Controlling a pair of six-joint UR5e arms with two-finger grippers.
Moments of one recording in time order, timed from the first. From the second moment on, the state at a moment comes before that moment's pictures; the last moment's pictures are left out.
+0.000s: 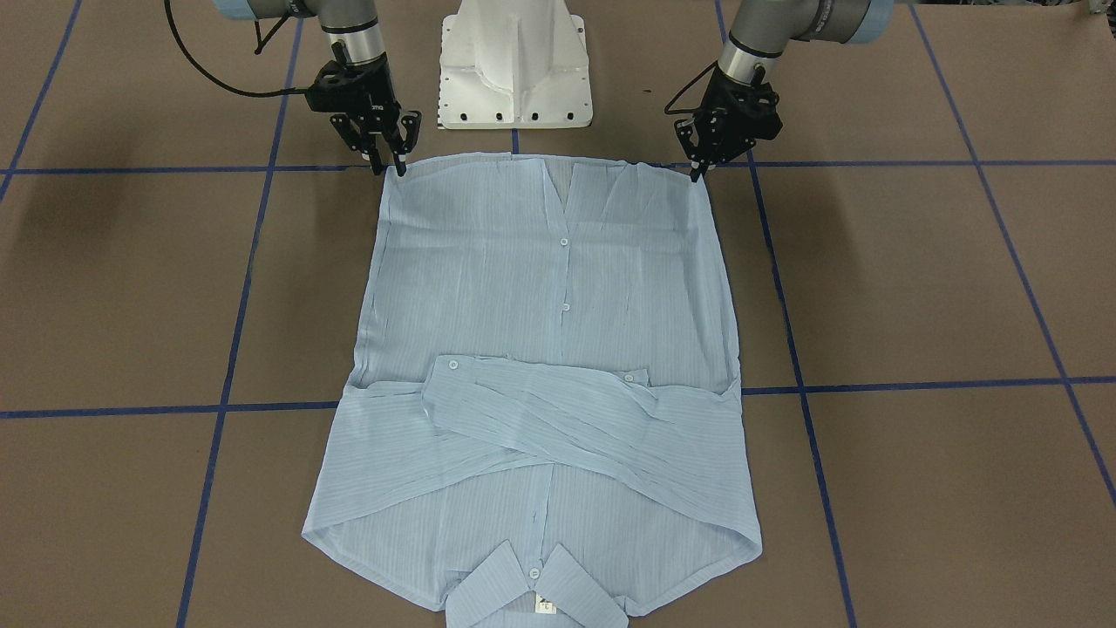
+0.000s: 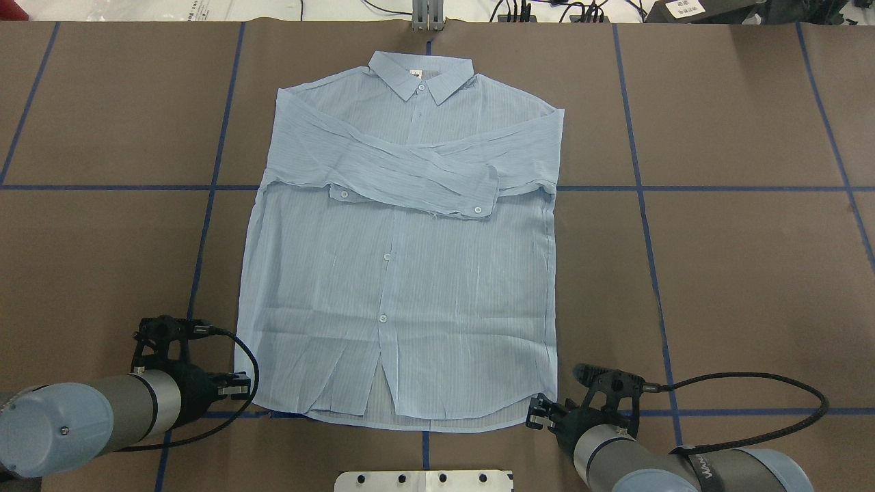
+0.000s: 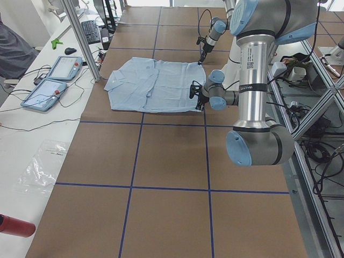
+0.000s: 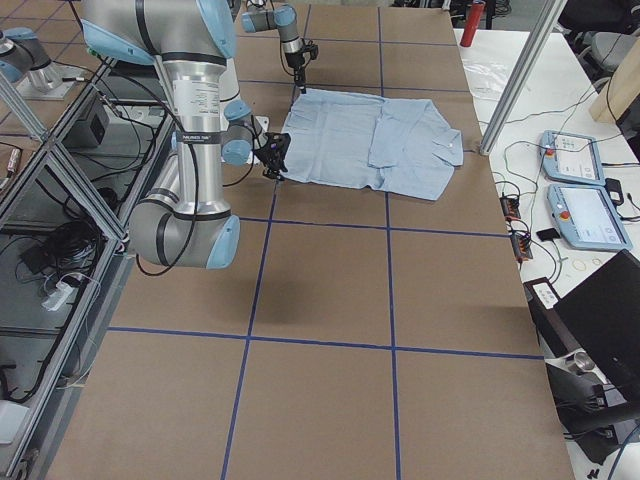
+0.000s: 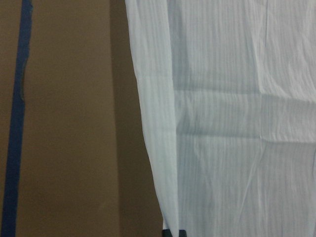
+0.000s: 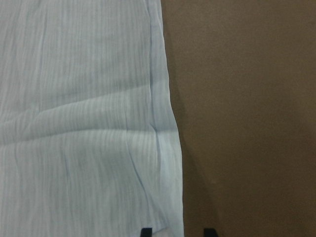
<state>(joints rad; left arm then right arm) -0.19 -1.51 -2.07 -2.11 -1.47 -1.40 -0.01 -1.47 2.06 -1.32 1.17 1.78</state>
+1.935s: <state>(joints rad) -0.18 -1.50 -2.26 -2.11 -1.59 -1.41 0.04 -1.65 2.29 -1.33 1.22 1.78</state>
